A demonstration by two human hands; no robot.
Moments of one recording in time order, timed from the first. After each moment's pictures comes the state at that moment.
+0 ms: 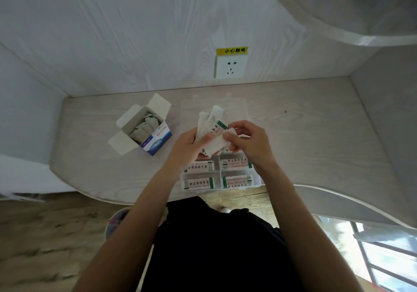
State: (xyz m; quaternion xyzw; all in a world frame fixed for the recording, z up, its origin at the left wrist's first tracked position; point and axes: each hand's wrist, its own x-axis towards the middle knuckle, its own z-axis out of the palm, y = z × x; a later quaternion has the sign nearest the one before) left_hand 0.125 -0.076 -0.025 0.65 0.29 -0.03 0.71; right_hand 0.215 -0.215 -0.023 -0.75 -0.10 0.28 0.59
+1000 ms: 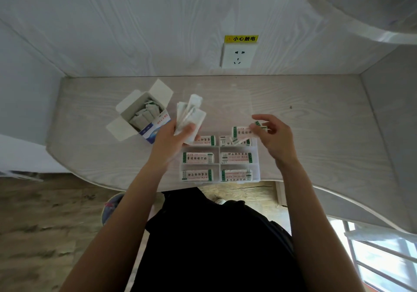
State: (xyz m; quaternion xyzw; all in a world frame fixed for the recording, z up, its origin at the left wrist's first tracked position) left_hand 0.107 -0.059 -0.035 0.63 0.35 0.07 0.69; right_hand 0.249 -0.253 -0.051 -0.81 -0.10 0.23 0.53
